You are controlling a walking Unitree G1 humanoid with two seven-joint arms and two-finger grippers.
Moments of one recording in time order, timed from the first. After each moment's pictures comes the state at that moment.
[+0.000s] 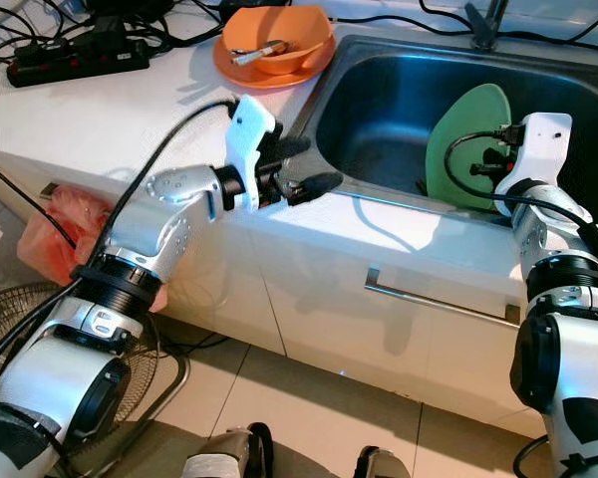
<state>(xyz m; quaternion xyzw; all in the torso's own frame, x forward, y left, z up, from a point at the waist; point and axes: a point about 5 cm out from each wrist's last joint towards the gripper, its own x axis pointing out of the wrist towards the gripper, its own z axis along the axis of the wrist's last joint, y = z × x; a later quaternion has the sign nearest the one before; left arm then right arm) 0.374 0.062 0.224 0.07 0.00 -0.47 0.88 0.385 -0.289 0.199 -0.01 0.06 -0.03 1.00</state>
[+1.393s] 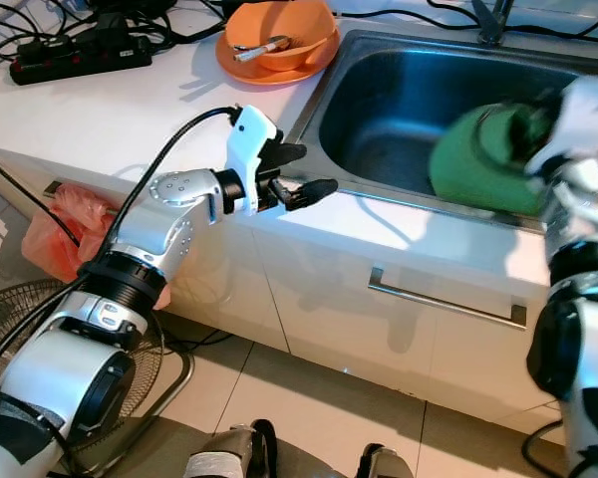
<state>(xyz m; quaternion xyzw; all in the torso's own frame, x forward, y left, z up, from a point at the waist) 0.381 0.065 0.216 0.08 0.01 -0.46 0.89 0.384 -0.315 0.244 -0.04 -0.03 -0.12 0.99</state>
